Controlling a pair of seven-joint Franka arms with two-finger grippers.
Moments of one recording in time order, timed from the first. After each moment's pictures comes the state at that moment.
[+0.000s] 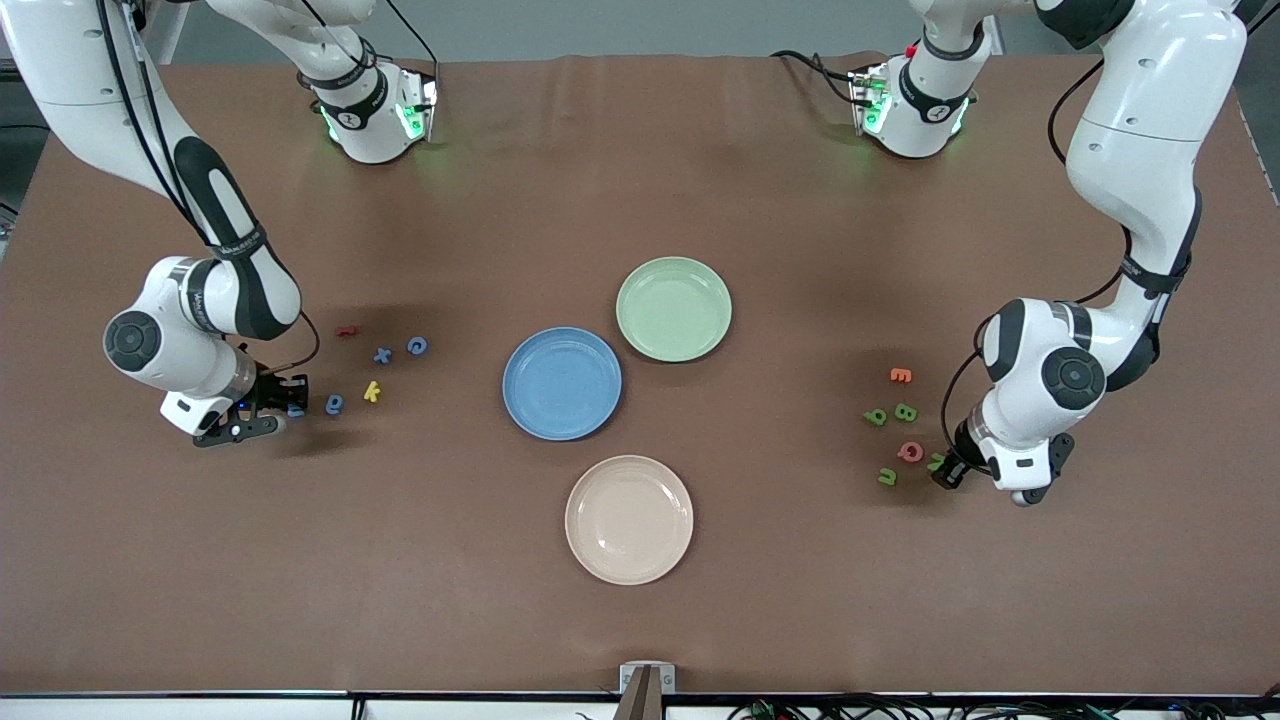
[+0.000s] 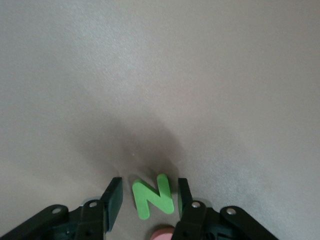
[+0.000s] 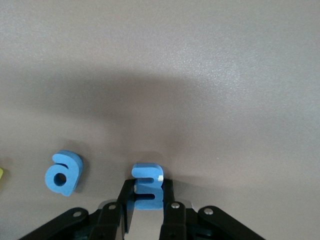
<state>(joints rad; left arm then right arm) 0.09 0.66 -0.18 -1.83 0.21 2.59 -1.07 -0.08 0.49 -0.05 -2.10 0.00 2.53 -0.34</state>
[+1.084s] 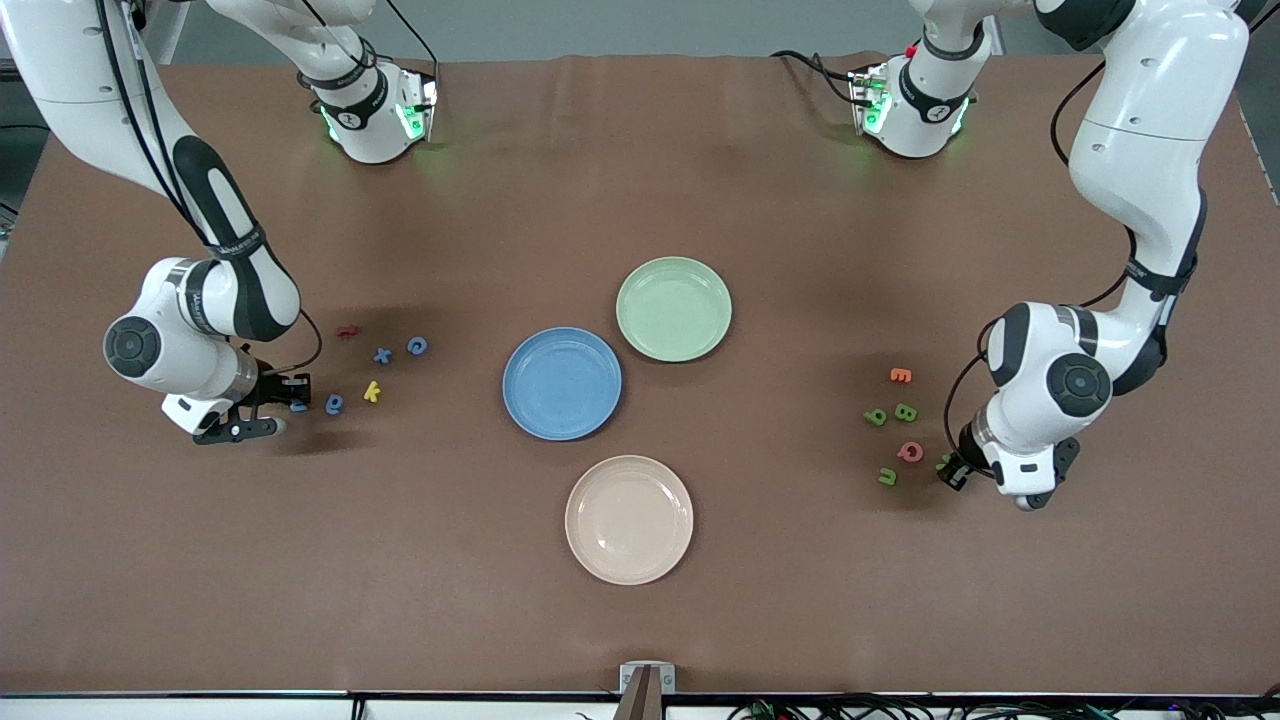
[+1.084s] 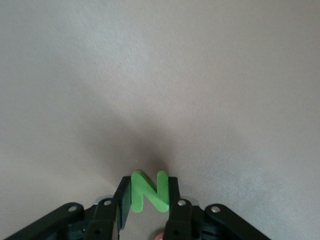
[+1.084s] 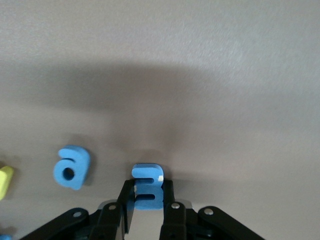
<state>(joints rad) 0.10 0.66 -0.17 -1.78 0.22 2.49 -1.05 -0.08 0.48 -0.04 -2.08 0.00 2.44 -0.22</state>
